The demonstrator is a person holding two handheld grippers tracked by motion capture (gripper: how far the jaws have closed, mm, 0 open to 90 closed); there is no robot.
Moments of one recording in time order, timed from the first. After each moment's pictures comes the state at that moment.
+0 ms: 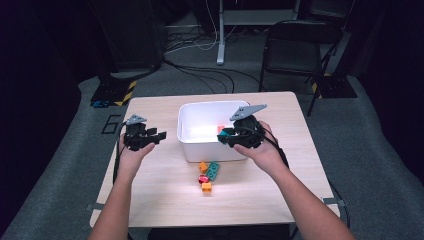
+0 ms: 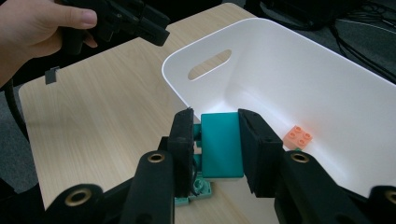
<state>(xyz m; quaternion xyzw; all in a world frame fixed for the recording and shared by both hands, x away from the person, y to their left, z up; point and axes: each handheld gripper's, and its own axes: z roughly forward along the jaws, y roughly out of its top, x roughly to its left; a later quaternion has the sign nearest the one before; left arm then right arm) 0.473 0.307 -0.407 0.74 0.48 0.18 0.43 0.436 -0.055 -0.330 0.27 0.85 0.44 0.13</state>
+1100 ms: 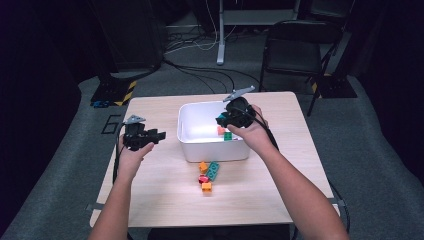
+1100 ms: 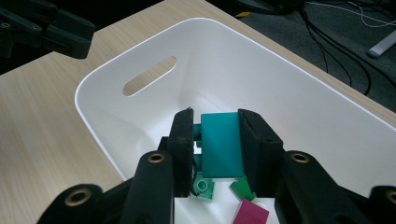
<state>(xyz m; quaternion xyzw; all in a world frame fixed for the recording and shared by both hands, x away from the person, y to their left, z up) 0.473 0.310 -0.407 0.74 0.48 0.17 0.43 0.503 -0.038 -0.336 0.32 0.85 0.40 0.15</state>
